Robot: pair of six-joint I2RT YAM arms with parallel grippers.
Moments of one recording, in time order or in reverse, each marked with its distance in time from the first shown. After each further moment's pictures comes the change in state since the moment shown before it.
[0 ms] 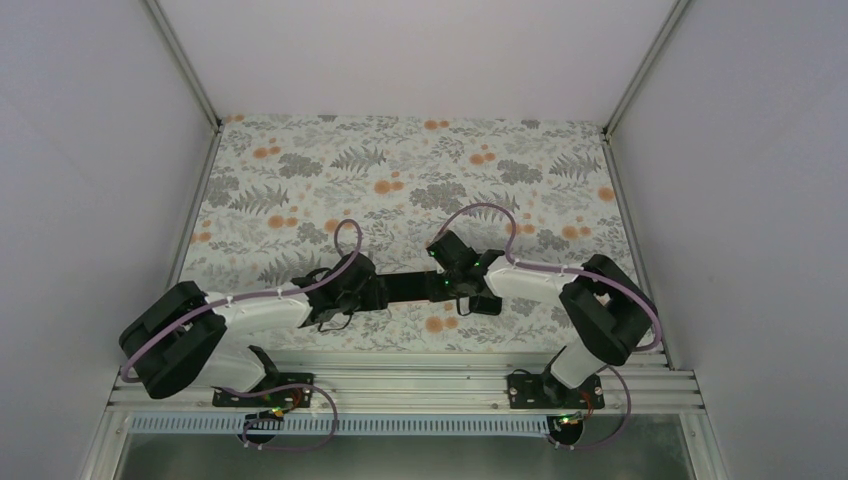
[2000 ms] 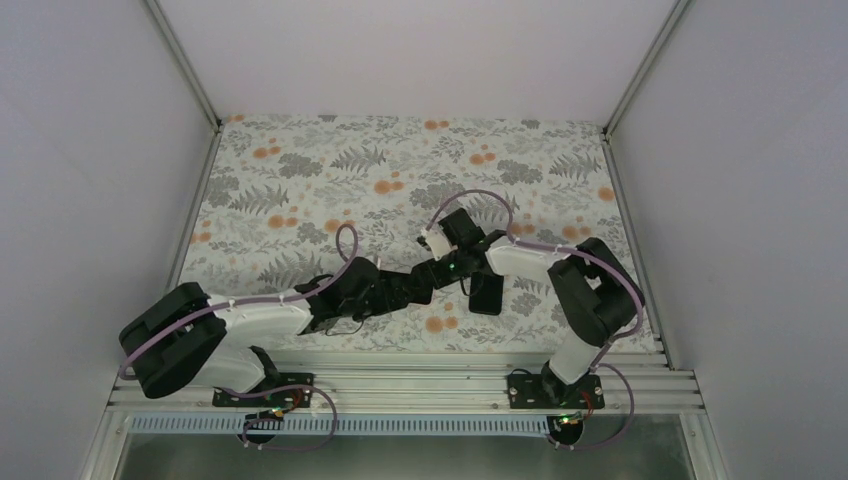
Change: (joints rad) left arm -0.073 -0.011 -0.034 0.153 0.111 -0.259; right arm -0.148 0.104 0.113 0.023 -0.385 -0.377
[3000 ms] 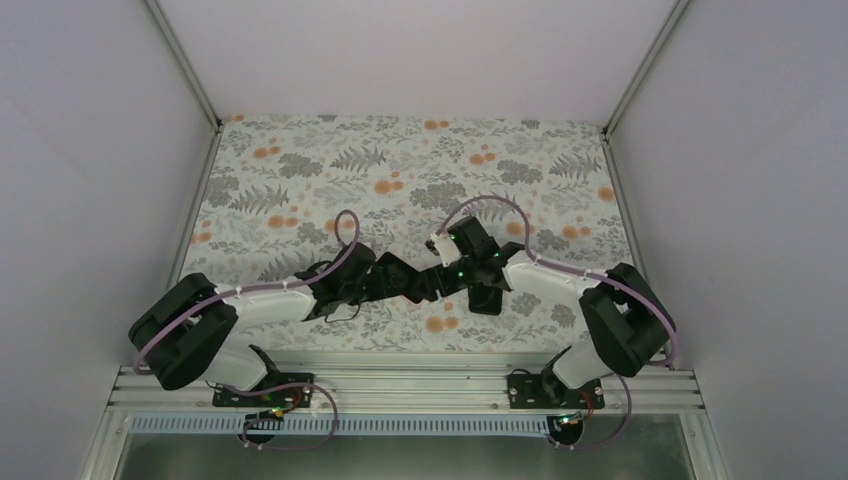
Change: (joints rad) left arm 0.115 0.073 0.071 -0.034 -0.003 0.169; right arm 0.027 -0.210 -0.142 0.014 0.013 0.089
